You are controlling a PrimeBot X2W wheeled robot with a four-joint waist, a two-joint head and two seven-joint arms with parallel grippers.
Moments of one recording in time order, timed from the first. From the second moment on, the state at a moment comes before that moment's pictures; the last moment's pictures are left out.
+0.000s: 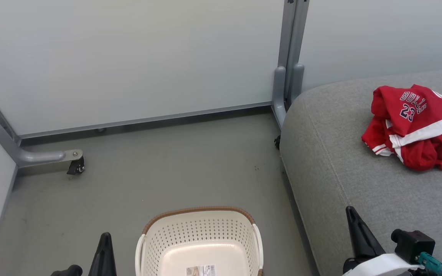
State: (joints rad) left arm 0.19 0.05 -0.08 0.14 -0.35 0.02 -0.22; right arm 0.12 -0.07 0.09 0.17 0.34 0.13 -0.23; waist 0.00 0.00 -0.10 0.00
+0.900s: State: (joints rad) left arm 0.09 0.05 -0.03 0.17 -0.78 -0.03 -0.12; right arm 0.05 -0.07 0.04 0.20 0.78 0.13 -0.13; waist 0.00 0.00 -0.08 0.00
